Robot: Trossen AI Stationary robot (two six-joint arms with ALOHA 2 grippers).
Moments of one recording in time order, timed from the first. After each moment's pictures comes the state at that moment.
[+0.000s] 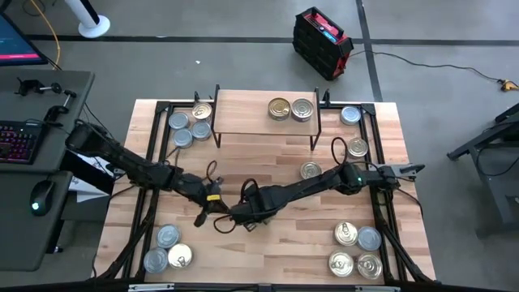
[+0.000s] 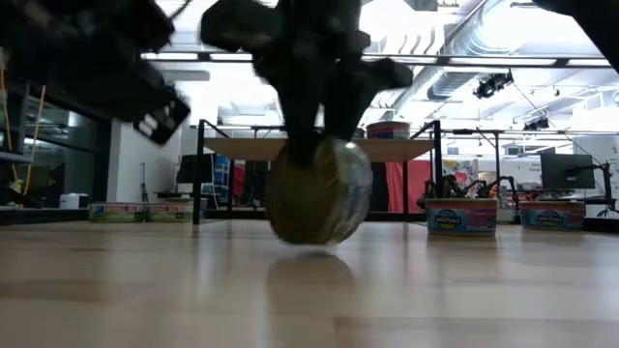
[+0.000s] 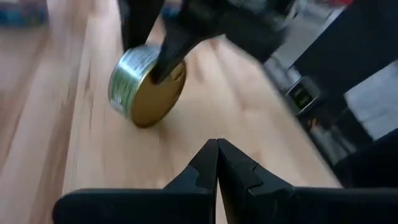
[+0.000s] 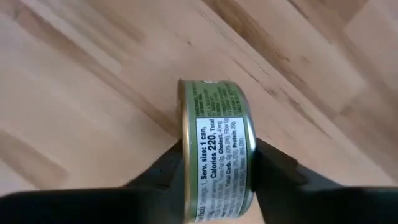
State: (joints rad) left arm -0.32 1.25 0.37 0.46 0.09 -0.29; right arm 0.30 2.41 2.30 -1.42 0.14 1.14
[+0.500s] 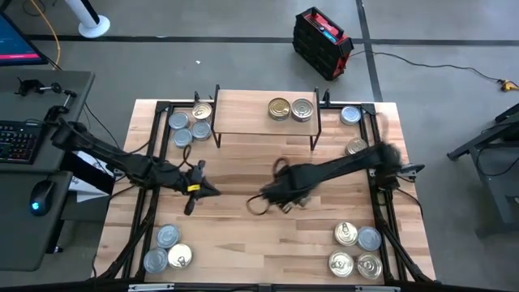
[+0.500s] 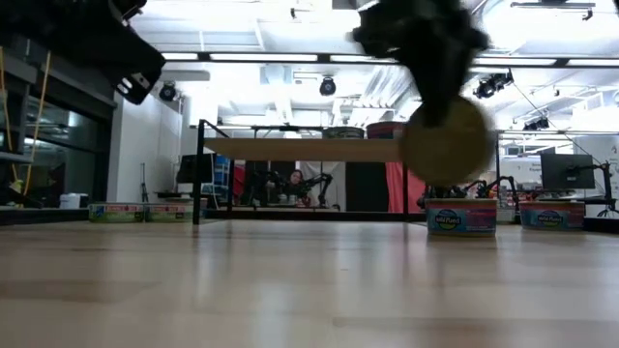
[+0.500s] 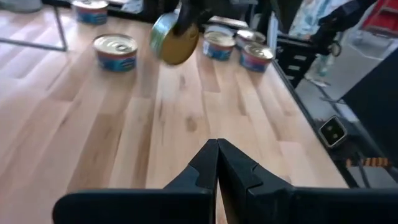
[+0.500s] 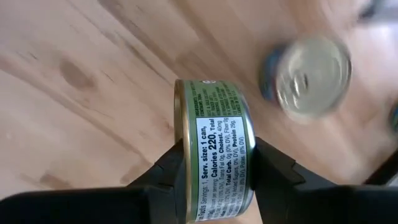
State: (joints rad) left arm -0.35 0.83 0.37 0.07 -0.17 -0.29; right arm 0.25 1.94 1.72 -1.45 0.13 1.09
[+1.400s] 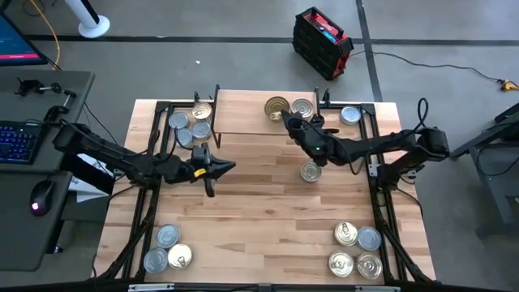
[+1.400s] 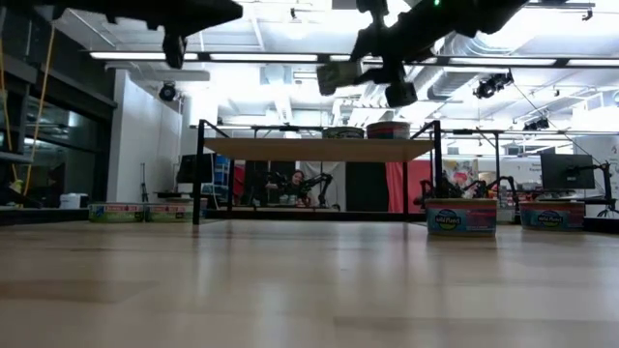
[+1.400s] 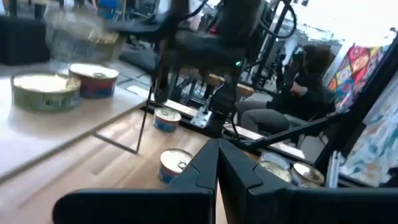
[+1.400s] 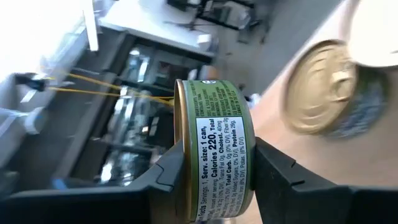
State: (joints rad) left arm -0.26 1.03 0.49 0.51 -0.49 -0.29; right arm -0.06 1.48 0.90 0.44 0.90 1.42
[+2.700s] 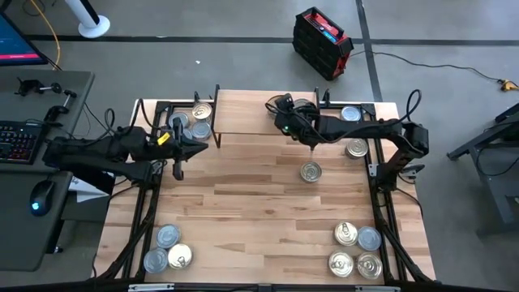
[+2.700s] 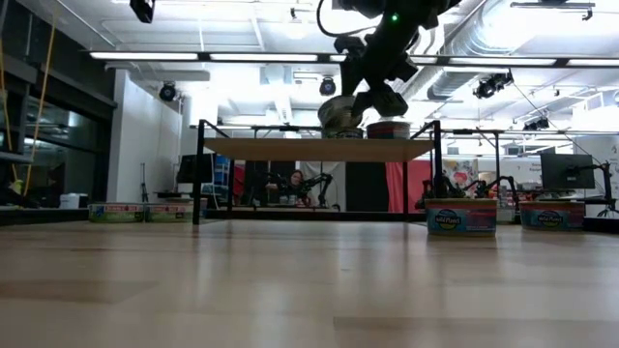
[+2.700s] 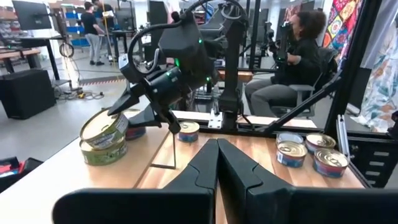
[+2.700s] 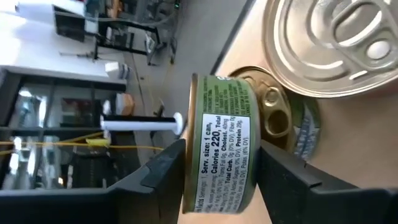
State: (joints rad) left arm -0.06 0.59 0.67 -0.12 -0.23 -0.01; right arm -0.21 1.66 1.31 -0.37 0.80 1.92
